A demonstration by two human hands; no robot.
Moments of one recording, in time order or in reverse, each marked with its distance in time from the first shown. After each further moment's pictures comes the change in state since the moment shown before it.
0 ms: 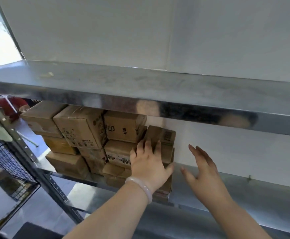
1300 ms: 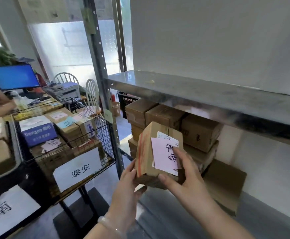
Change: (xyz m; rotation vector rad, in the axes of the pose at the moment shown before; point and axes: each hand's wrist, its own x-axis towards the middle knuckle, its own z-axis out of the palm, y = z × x) left_hand -0.172 -0.128 -0.056 -1.775 0.492 -0.793; right_hand -0.044 -0.164 0.070 0.584 -0.444 -0.421
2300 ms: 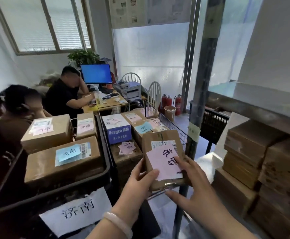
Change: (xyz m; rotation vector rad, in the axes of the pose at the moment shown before) left_hand 0.070 0.132 -0.209 0.062 0.231 0.127; right_hand 0.117 -0.067 0.229 -0.139 -0.412 -0.240
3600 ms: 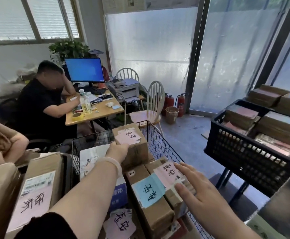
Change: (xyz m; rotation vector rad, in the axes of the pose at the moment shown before) left_hand 0.487 0.134 -0.075 0.499 0.326 -0.122; right_hand 0.350 0.069 0.024 -0.119 -0.178 0.124
